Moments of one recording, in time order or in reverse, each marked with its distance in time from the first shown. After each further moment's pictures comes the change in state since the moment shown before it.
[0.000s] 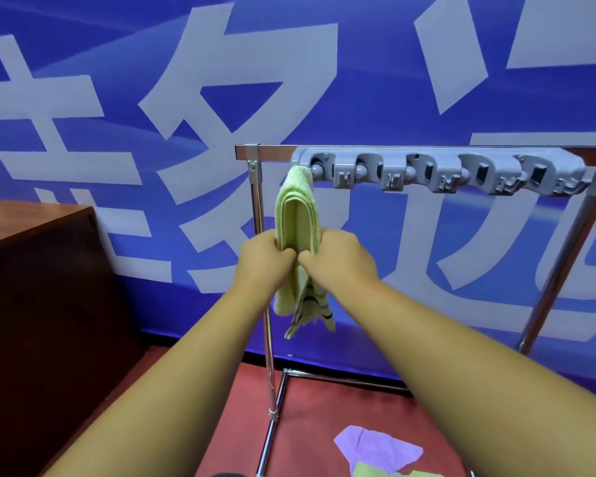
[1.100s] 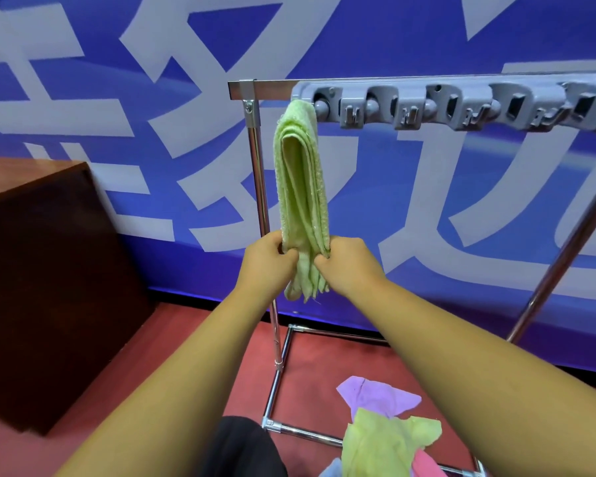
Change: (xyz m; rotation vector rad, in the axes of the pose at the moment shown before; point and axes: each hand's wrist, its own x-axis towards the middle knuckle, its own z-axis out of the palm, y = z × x) left_hand -0.052 -0.056 0.045 -0.194 -0.151 -0.114; right_hand -0.022 0.067 0.069 0.033 -0.209 0.037
